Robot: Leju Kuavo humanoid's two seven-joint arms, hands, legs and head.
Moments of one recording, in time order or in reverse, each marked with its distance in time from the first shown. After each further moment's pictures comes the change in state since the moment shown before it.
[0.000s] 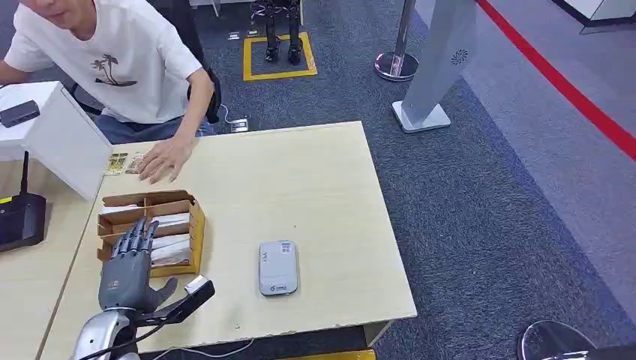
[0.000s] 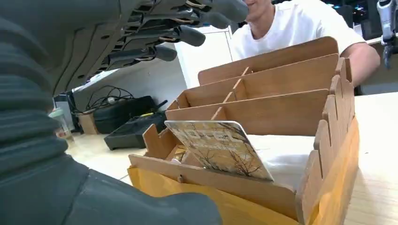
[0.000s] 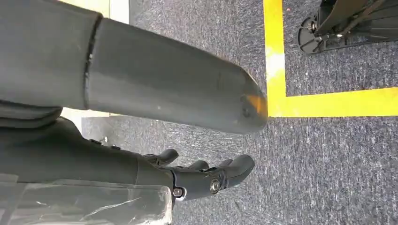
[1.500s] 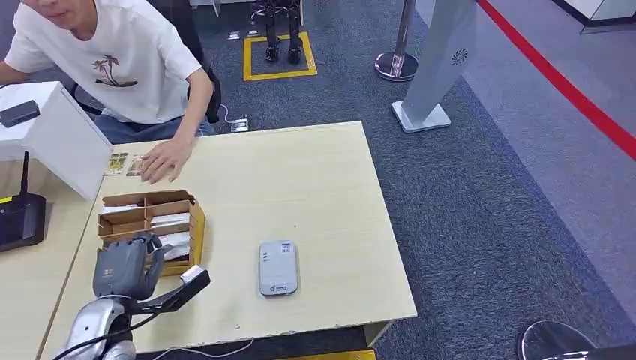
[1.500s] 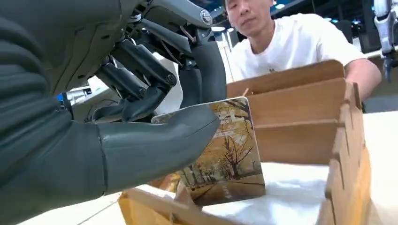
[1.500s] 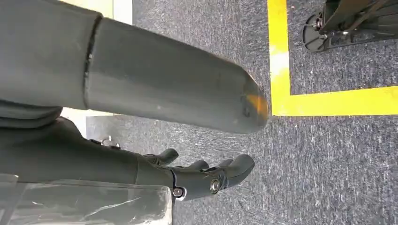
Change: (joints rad) left arm -0.062 0.043 -0.013 0.008 -0.004 0.003 0.004; right arm 0.000 0.000 0.000 0.001 0.008 -0.002 0.018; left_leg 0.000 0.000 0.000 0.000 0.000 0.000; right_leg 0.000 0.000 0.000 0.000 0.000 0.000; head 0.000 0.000
